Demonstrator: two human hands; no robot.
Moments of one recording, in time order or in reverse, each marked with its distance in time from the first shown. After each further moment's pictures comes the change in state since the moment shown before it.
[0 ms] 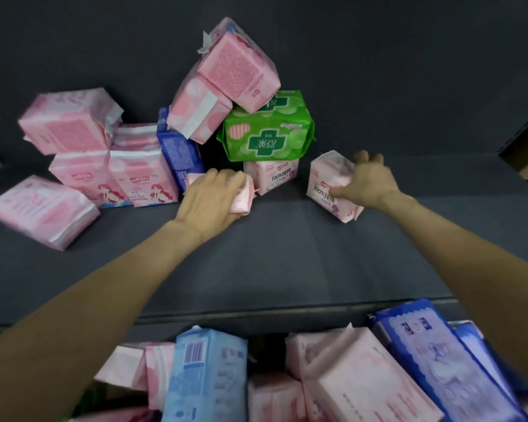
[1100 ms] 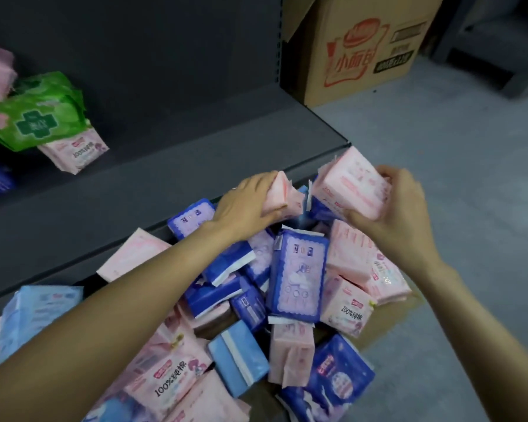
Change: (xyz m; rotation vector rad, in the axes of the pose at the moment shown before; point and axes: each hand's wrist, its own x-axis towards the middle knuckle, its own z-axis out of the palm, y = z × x) left_hand -0.047 0.395 -0.054 -0.433 -0.279 0.370; right_hand -0.380 0.285 -0.107 0.295 0.479 0.207
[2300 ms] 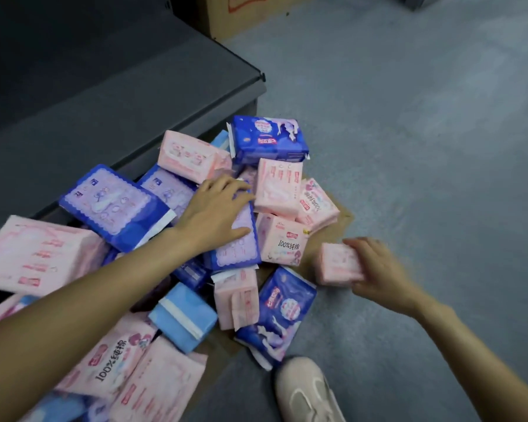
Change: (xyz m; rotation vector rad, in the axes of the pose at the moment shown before) left_hand -0.032 0.061 0.064 0.224 -0.180 0.441; right_hand -0.185 0.144 -0.018 -0.206 -0.491 0.080
